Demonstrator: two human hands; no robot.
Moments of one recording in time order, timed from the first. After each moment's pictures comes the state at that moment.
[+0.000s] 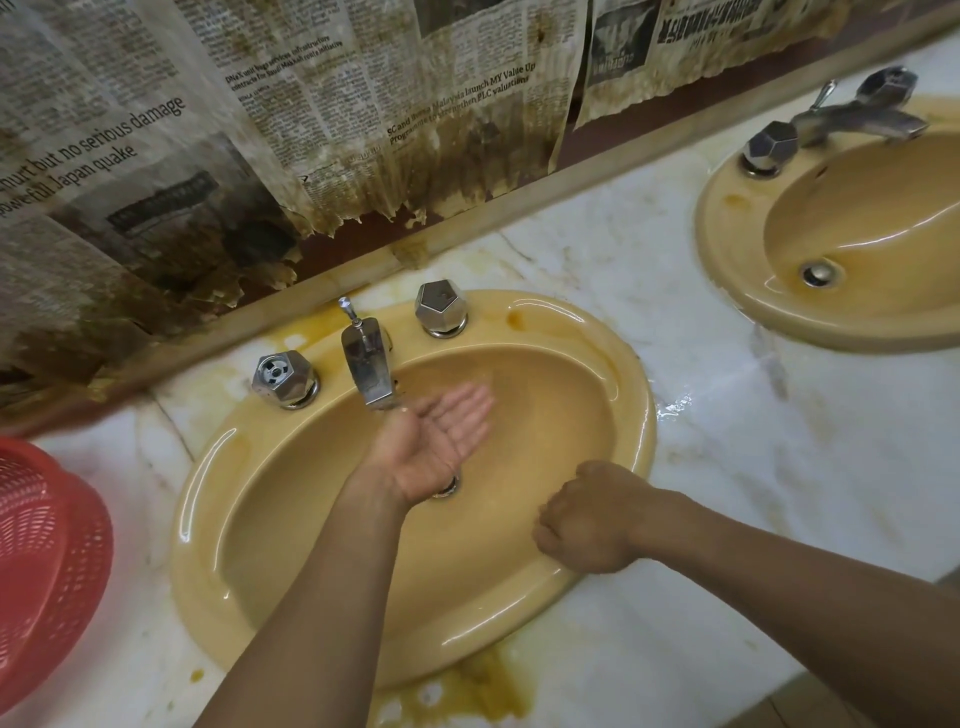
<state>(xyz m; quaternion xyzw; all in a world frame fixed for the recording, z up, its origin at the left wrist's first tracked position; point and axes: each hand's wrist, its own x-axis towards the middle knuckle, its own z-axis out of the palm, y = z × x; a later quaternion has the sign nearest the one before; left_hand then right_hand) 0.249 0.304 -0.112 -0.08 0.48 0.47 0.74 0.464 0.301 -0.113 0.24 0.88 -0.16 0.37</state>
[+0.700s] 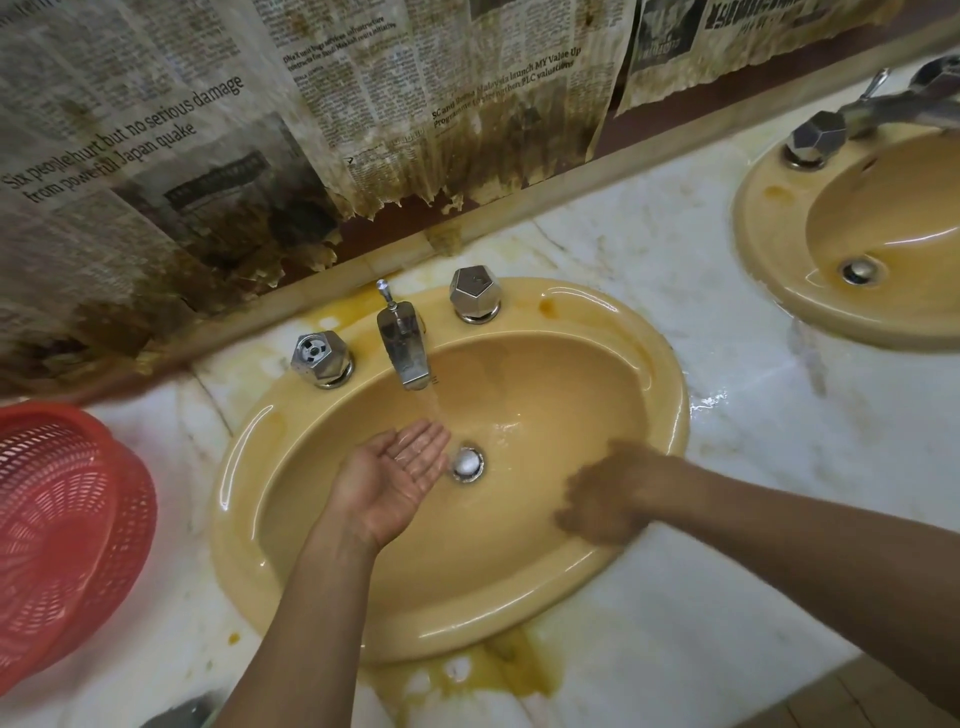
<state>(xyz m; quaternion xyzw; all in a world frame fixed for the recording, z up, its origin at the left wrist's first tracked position) 0.193 0.237 -0.133 -0.11 0.52 0.52 0.66 0.446 0.316 -0.112 0.26 0.82 -0.17 0.48</state>
